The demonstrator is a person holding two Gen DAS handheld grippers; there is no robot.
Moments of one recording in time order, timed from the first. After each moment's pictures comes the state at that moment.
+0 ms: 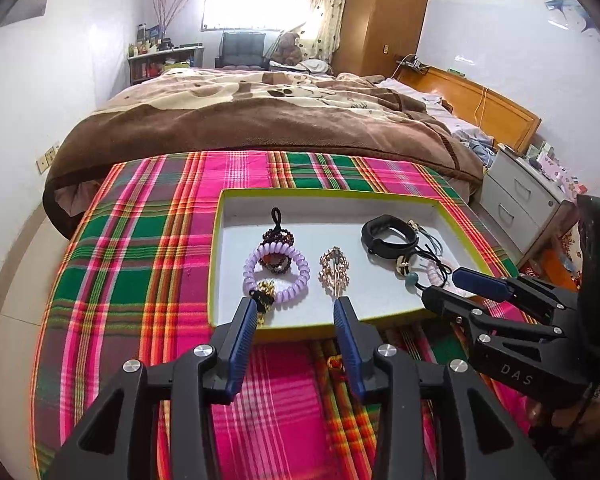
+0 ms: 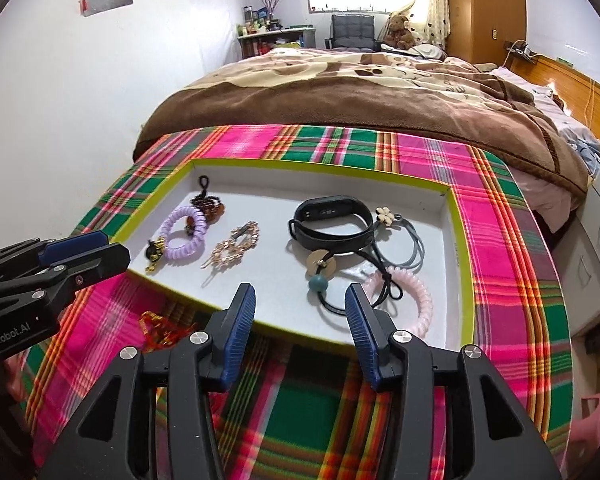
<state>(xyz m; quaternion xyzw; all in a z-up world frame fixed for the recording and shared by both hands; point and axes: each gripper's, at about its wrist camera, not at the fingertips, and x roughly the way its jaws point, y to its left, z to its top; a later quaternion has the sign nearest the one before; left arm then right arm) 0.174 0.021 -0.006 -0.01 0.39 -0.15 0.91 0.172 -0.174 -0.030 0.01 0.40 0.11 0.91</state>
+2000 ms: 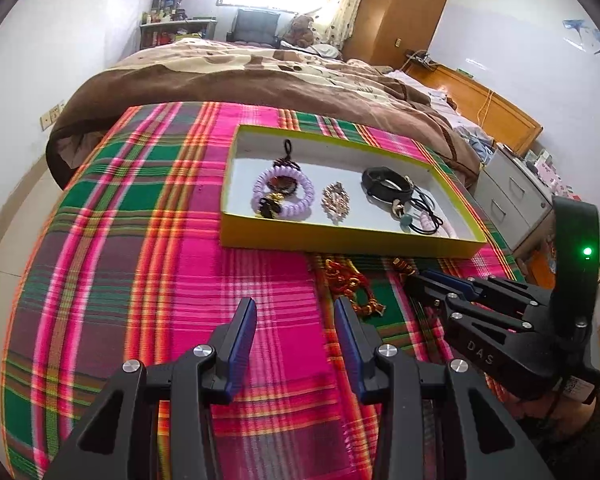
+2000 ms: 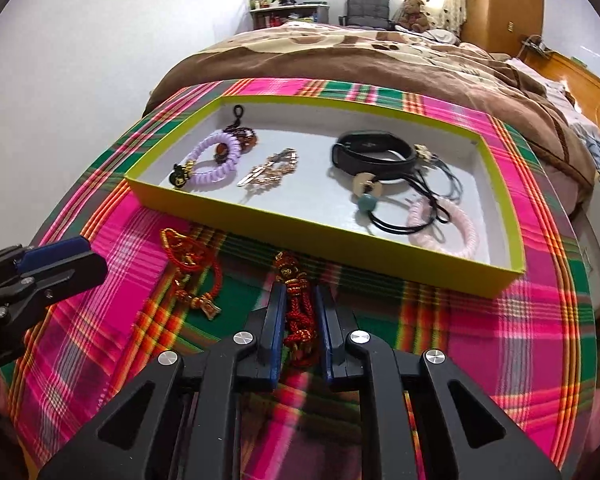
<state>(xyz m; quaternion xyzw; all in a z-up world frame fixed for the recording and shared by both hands) 0.132 0.038 -0.037 -0.05 0.43 -0.16 0.89 0.148 -0.153 -0.062 -0.01 0.44 0.10 0.89</state>
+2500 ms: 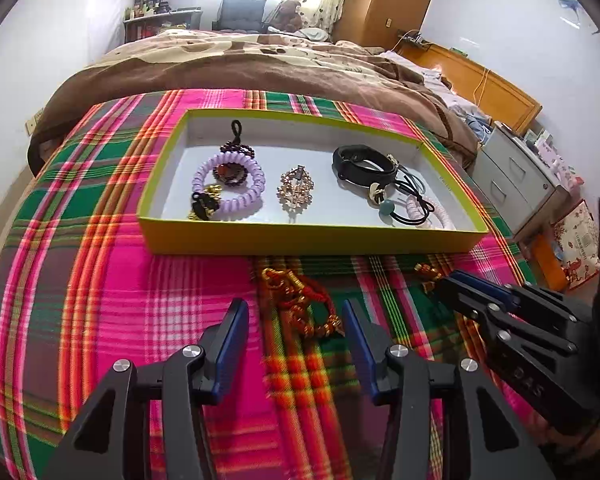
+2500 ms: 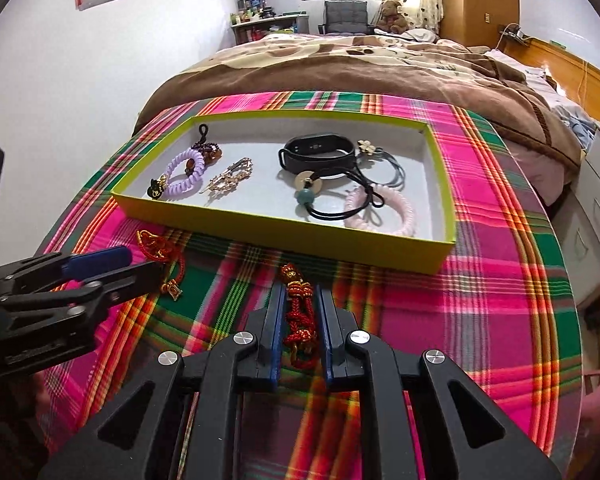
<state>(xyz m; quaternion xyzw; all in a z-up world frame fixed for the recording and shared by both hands) 0.153 -0.011 -0.054 -0.03 0.45 -0.17 0.87 0.133 -0.191 -0.054 0.02 0.43 0.09 0.90</state>
